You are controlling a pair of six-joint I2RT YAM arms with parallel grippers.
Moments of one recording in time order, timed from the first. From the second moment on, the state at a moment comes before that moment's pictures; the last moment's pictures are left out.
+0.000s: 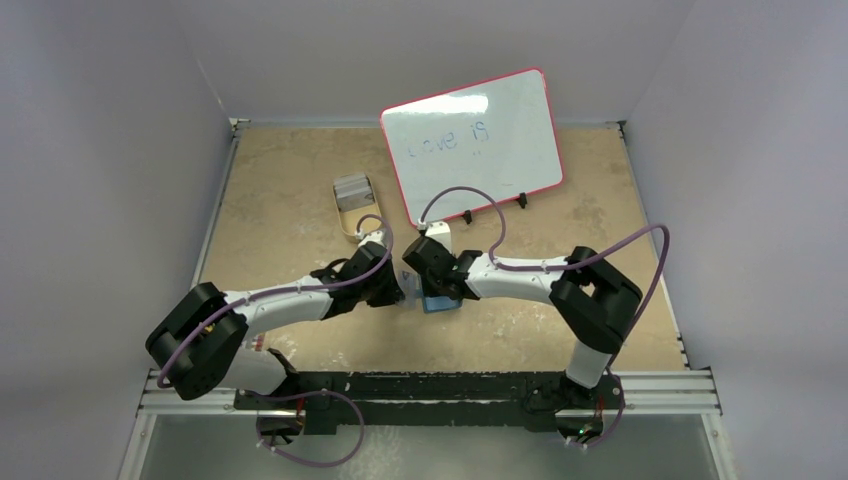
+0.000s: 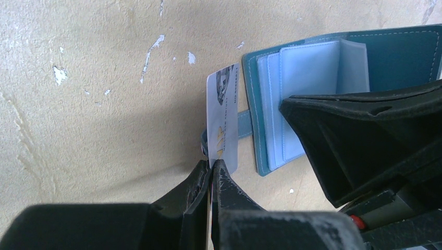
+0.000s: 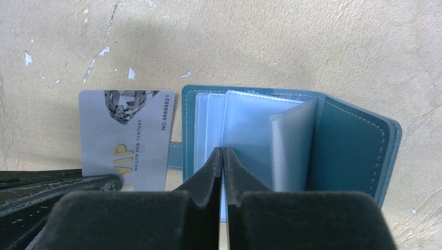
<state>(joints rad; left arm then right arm) -0.77 1.37 0.58 -0.08 -0.06 -0.85 0.98 1.75 1.02 -0.33 0.40 0.70</state>
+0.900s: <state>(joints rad) -0.77 1.37 0.57 -0.08 -0.06 -0.85 0.98 1.73 1.02 -0.44 0.48 0.71</state>
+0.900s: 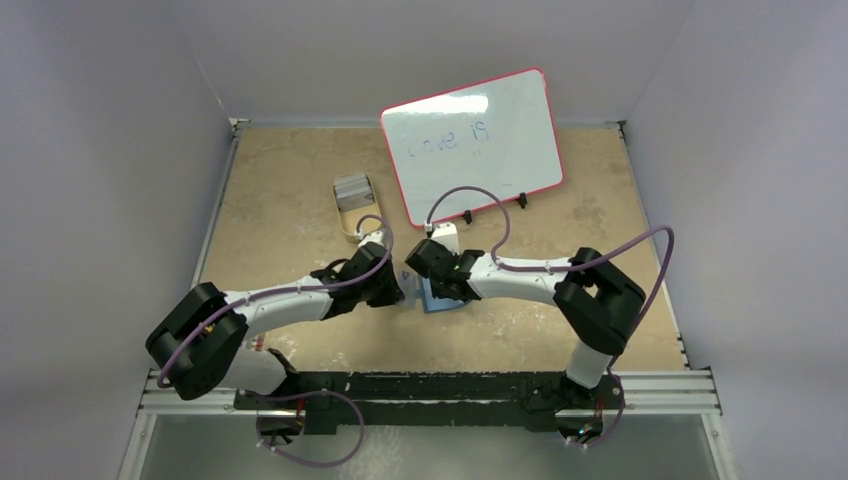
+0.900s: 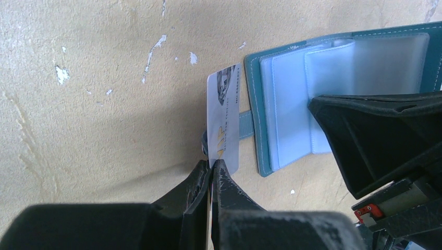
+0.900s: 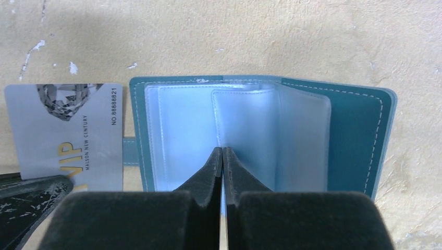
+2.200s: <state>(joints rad) -0.77 1.35 0.57 -0.10 -0.09 -0.85 0.80 1.55 0.95 -0.57 0.58 0.72</state>
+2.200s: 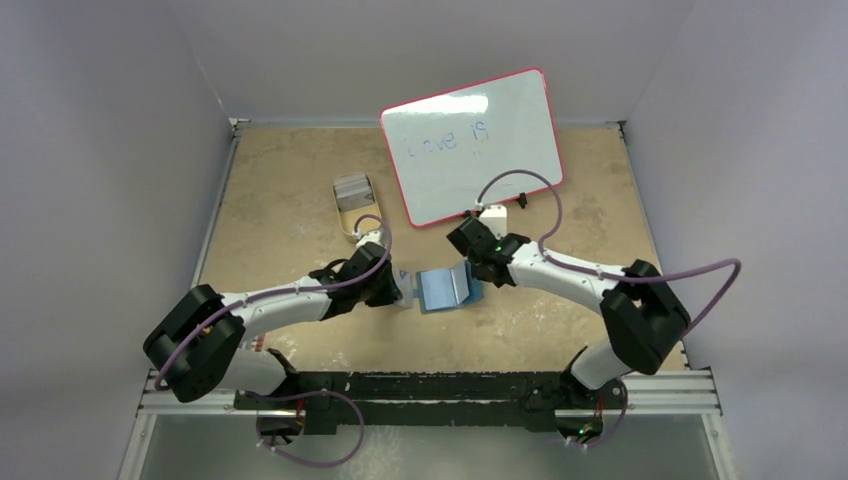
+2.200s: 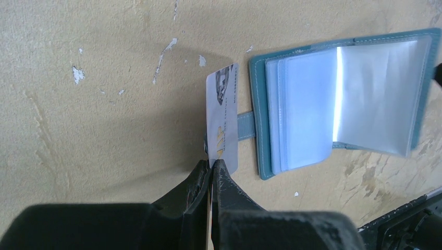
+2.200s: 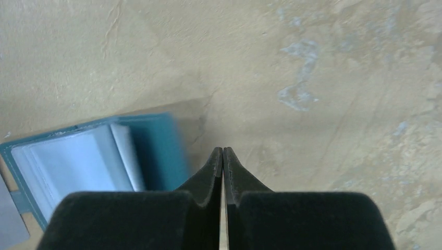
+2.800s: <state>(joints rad) -0.77 1.35 0.57 -0.11 -0.09 -0.85 0.95 1.45 0.99 -0.35 0.32 0.66</state>
